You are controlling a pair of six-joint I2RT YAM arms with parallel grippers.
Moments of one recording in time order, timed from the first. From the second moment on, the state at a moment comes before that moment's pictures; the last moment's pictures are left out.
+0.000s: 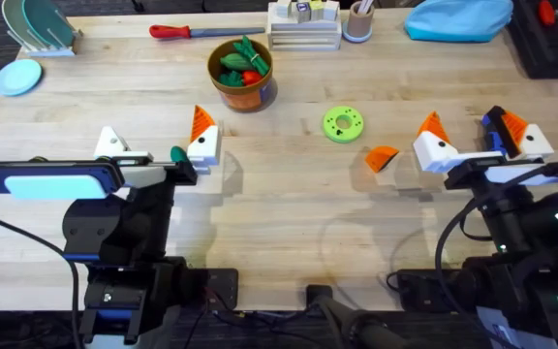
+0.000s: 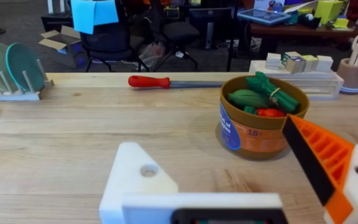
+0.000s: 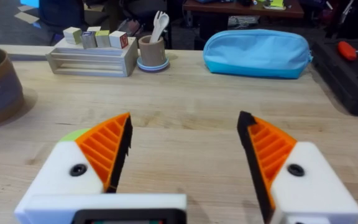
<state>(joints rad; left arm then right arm) -0.01 0.00 0.01 -0.02 -0.01 -0.01 0.00 0.00 0.01 -0.10 -0.02 -0.01</state>
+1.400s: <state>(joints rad) -0.01 0.91 1.04 -0.87 -0.08 -0.01 0.00 0.58 0.76 -0.65 -0.03 -0.25</state>
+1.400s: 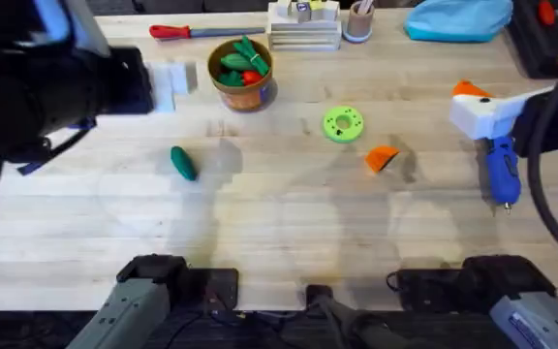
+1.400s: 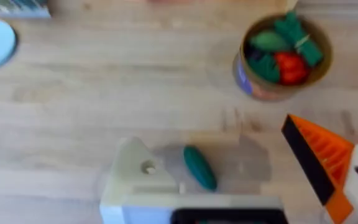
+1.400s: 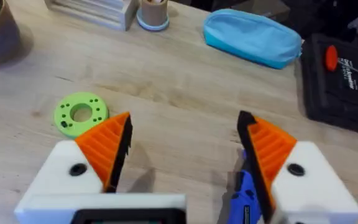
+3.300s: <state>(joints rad) -0.21 0.95 1.03 -0.71 0.32 -0.29 0.00 0.58 0.76 -0.65 -0.03 -0.26</state>
